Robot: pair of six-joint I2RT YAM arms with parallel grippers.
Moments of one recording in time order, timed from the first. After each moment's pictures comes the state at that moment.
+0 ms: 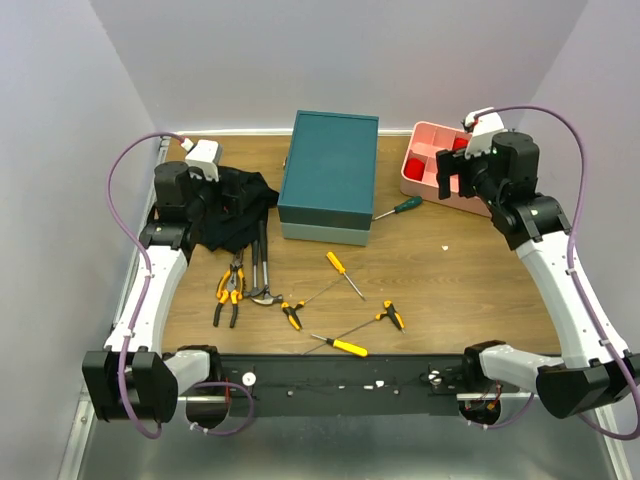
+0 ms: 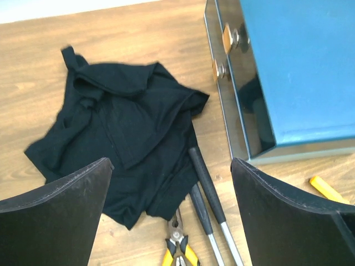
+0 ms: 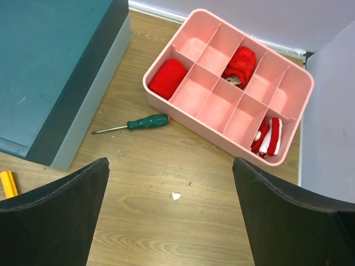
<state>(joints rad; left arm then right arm) -0.01 1.13 0.99 -0.24 0.24 0.03 0.24 1.17 1.35 -0.58 0.11 -0.16</state>
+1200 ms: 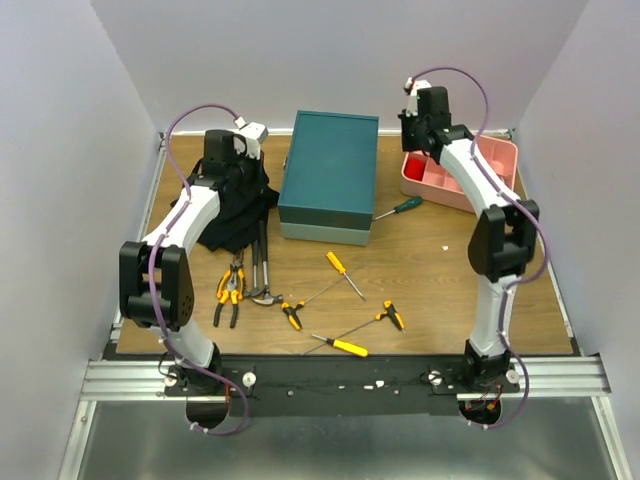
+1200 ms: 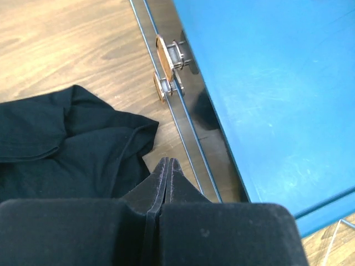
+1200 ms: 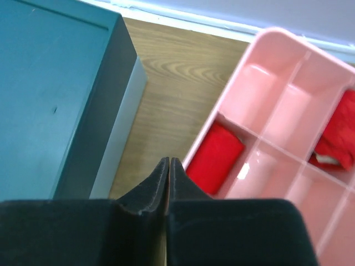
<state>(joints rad) -0.13 1.65 1.28 -0.20 0.38 0.05 0.24 2.03 1.91 -0.46 0.05 0.00</state>
